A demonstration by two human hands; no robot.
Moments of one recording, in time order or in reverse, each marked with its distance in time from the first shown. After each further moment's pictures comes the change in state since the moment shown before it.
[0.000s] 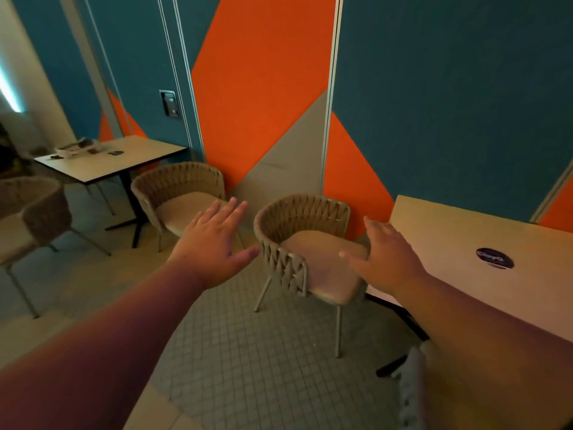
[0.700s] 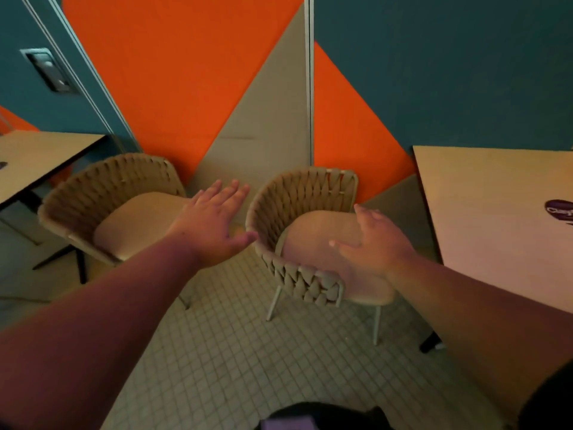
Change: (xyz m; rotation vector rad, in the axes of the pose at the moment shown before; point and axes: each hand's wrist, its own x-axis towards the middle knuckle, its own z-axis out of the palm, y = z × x) left_hand 0.354 -0.213 0.142 0.080 -0.255 0.317; right_hand 0.302 -0.082 0.174 0.072 -0.124 0.282
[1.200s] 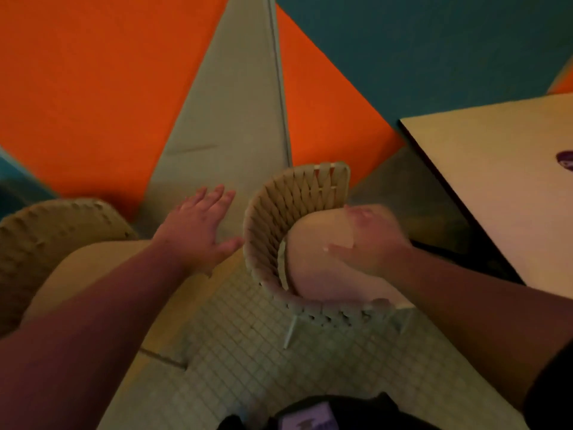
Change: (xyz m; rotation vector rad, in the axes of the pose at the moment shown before) left_hand 0.230 -0.180 0.075 0.028 -0.108 0.293; right_hand 0.185 -0.079 0.079 -0.073 -0.023 0.243
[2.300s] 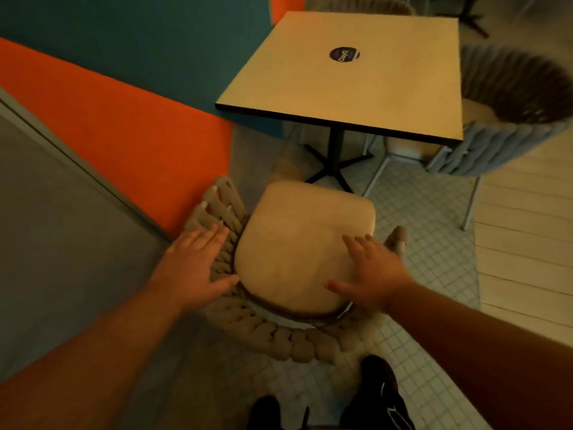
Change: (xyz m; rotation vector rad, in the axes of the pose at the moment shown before) left_hand 0.373 -0.081 0.125 0.141 -0.170 1.059; right_hand 0.092 -0.138 0.133 0.293 0.073 1.081
